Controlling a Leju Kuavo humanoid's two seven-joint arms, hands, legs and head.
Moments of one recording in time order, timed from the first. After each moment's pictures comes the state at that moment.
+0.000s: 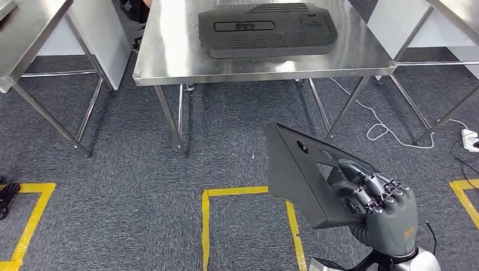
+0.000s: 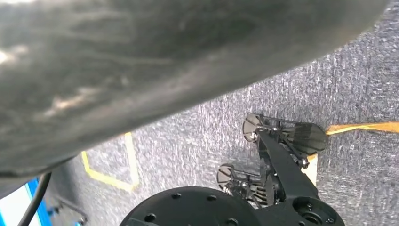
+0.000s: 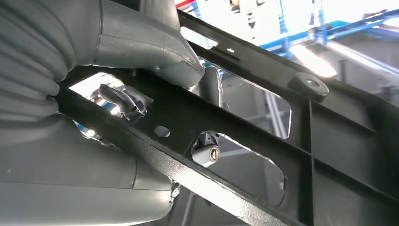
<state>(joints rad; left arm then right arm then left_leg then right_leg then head) -0.02 0.00 -0.68 0.00 0.84 0.02 -0.28 0.23 -0.42 0.28 -2.12 1.08 -0.65 -0.10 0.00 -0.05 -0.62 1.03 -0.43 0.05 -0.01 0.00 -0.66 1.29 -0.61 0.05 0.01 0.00</state>
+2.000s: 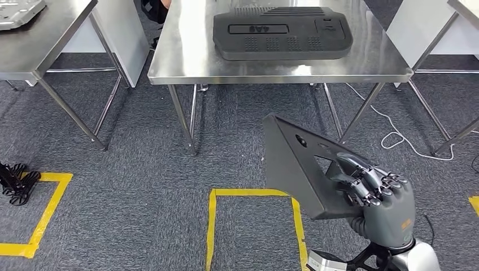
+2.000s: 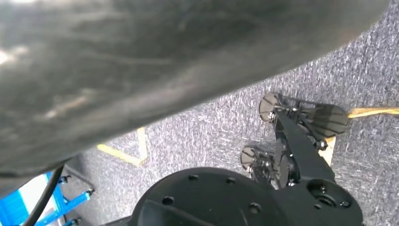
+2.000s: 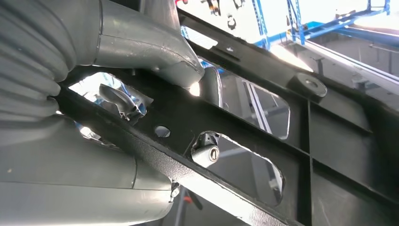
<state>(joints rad) -0.01 -0.01 -0.79 0.00 0.96 -0.03 -0.24 0.17 -0.42 0.28 -2.09 1.06 -0.64 -0.11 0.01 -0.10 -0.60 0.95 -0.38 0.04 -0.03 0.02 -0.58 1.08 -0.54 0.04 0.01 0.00</state>
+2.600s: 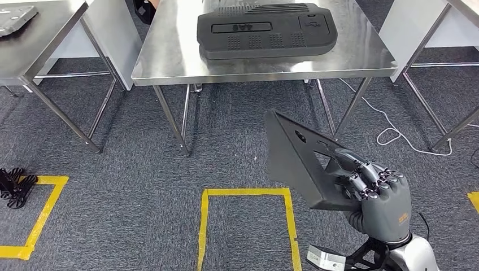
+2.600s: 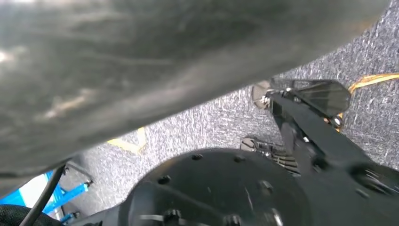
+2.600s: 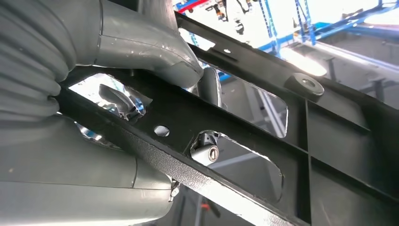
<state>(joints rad) -0.01 -0.01 -0.81 0.00 0.97 -0.03 -0.24 0.18 -0.42 0.29 -2.09 1.06 -0.62 -0.10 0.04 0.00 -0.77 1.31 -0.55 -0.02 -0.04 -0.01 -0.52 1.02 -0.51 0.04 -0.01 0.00</state>
